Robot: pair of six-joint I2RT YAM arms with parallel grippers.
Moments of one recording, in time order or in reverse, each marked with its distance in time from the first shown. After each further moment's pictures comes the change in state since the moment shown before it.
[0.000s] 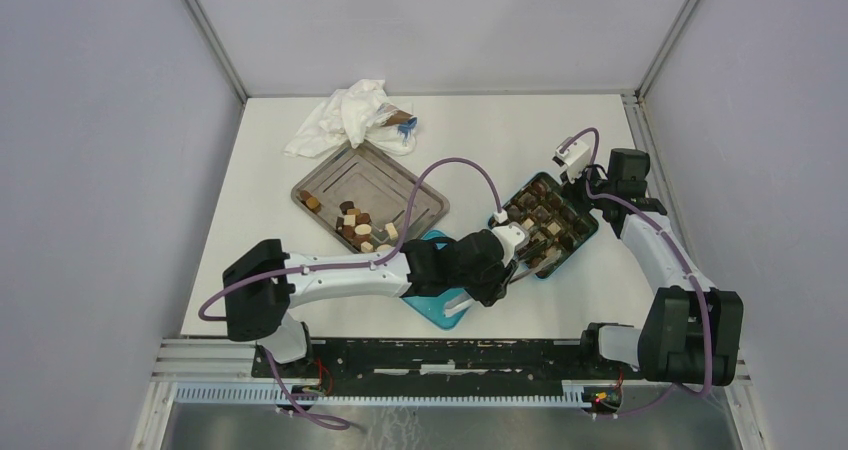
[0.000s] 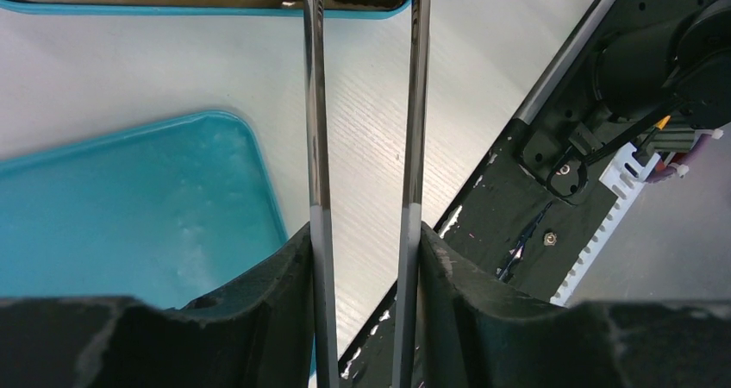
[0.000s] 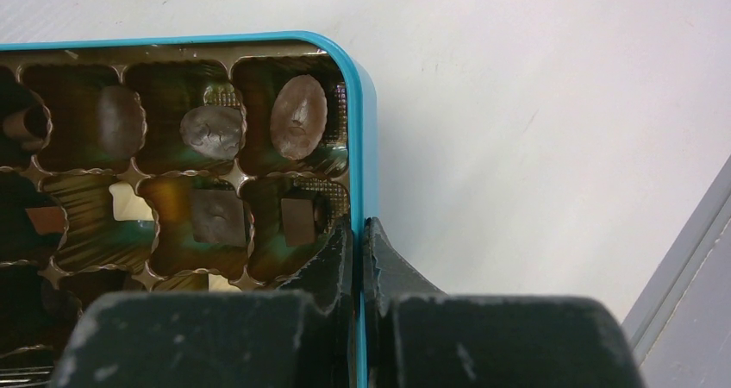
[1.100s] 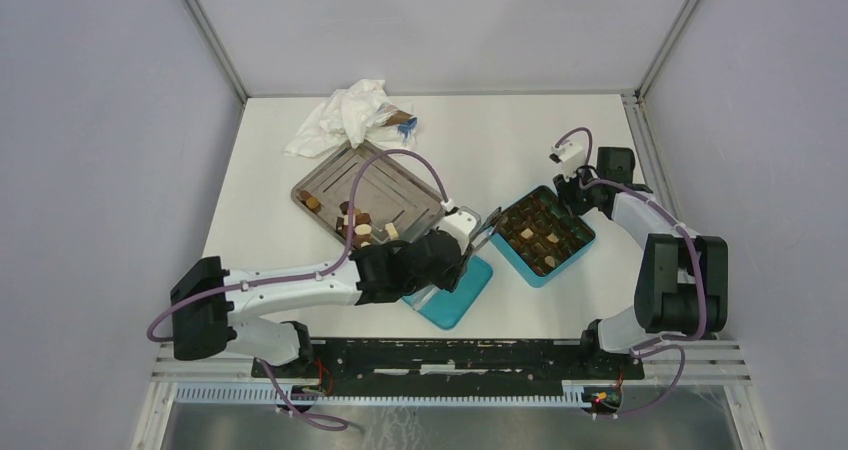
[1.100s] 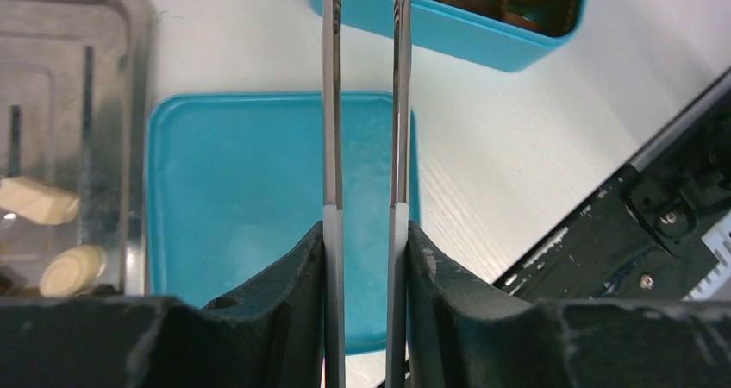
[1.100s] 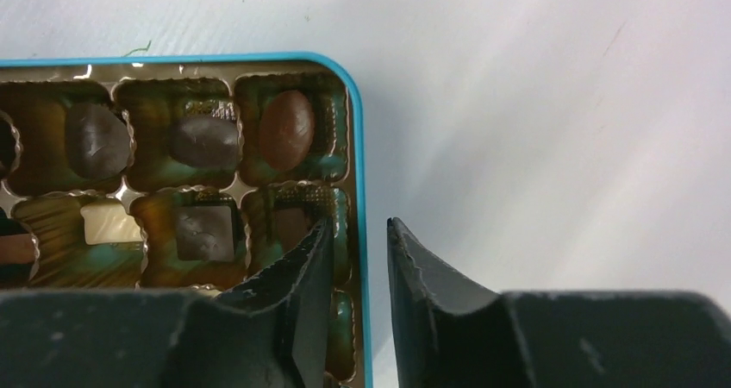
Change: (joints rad) left arm 0.027 -0.260 -0.194 -0.011 -0.265 -0.036; right arm 0.000 0.246 0.056 -0.010 0.094 0.086
